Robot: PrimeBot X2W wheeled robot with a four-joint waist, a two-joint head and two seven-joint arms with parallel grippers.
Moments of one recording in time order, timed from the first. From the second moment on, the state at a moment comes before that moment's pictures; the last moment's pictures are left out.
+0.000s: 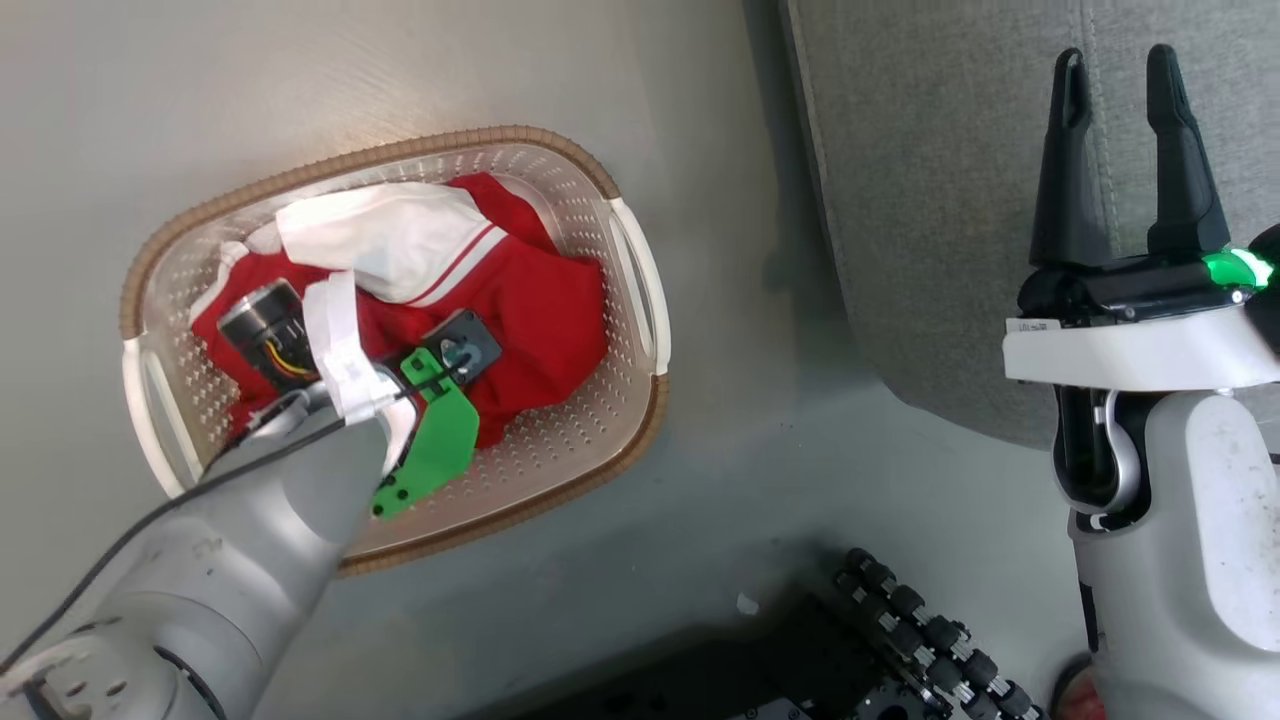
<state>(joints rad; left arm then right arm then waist) -1.01 0.17 -1.27 1.23 -0.35 -0.13 0.06 -0.42 -0.05 -0.01 -0.03 0.27 0.13 -0.26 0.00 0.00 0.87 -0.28</state>
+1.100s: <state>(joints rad) -0.45 0.11 -0.88 0.88 -0.67 -0.05 -0.26 -0.01 -0.05 0.12 0.16 0.19 0.13 -0.26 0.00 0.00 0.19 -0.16</state>
